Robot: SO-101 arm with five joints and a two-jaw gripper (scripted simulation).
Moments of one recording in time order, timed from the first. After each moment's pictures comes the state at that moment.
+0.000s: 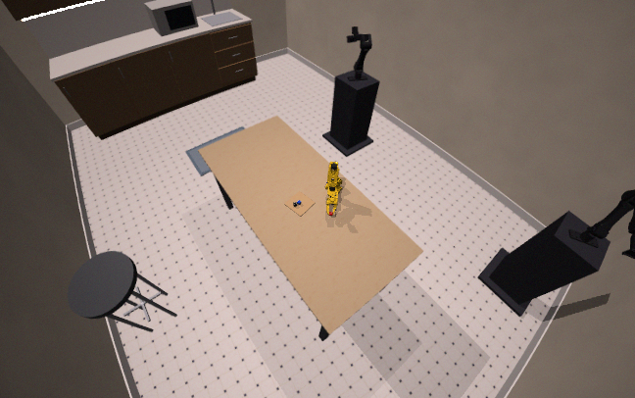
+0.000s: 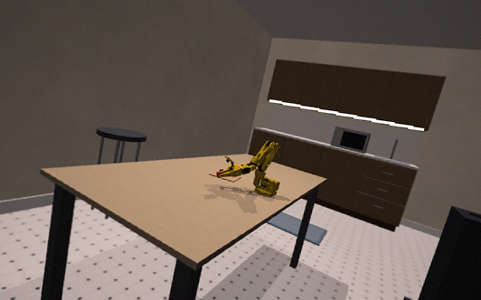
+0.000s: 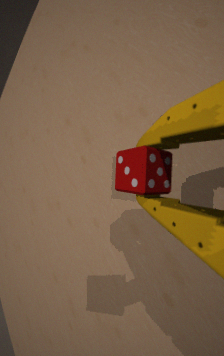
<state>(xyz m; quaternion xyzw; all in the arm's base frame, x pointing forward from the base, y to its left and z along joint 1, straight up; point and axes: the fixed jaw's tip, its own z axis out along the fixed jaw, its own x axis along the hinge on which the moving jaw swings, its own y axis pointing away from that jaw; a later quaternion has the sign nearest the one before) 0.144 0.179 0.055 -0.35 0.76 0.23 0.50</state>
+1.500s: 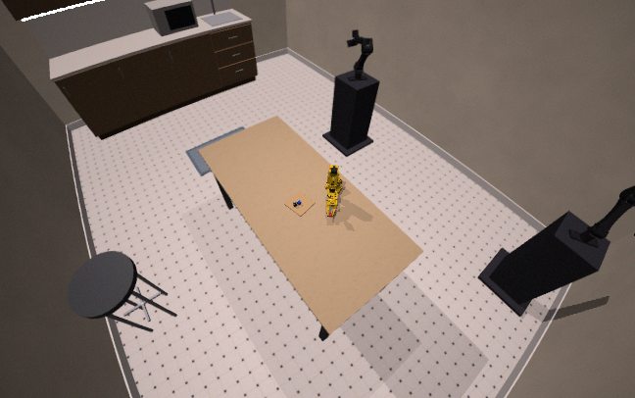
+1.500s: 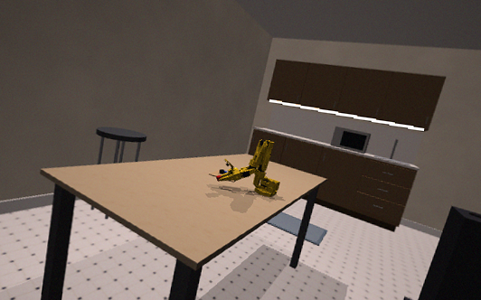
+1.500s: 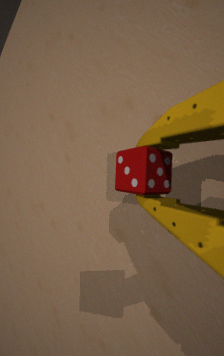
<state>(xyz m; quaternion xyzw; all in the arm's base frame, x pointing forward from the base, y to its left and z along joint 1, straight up) 0.141 0.176 0.036 -0.35 0.76 0.23 0.50</state>
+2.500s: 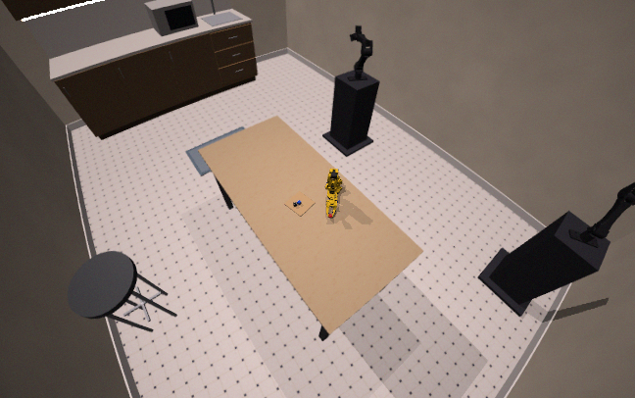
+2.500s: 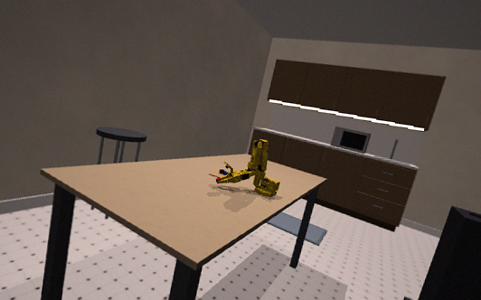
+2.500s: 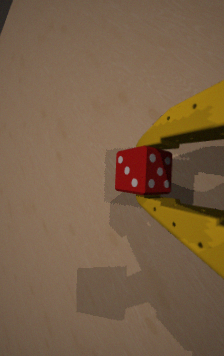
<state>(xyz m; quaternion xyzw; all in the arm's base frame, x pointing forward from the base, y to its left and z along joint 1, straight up) 0.141 0.176 0.025 -0.35 0.76 0.23 0.50</state>
